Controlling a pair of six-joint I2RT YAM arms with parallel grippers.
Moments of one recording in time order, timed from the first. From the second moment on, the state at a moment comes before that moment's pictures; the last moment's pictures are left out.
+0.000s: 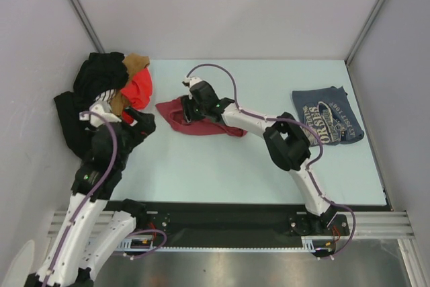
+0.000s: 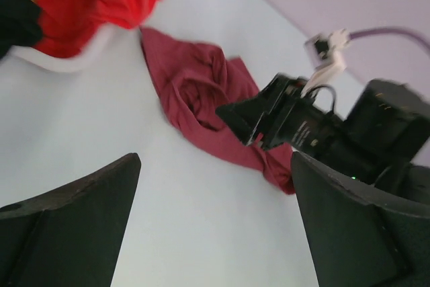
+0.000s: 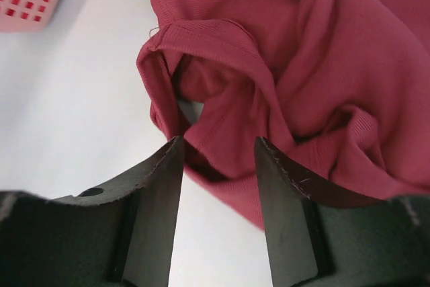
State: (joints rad) left arm -0.31 0.66 0.83 -0.56 -0.31 -0.75; right arm 0.82 2.24 1.82 -0.19 -0.02 0.35
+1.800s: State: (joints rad) left arm -0.42 0.91 0.61 -0.40 -0.13 -0.75; right arm 0.45 1.04 0.56 -0.29 0.04 0.53
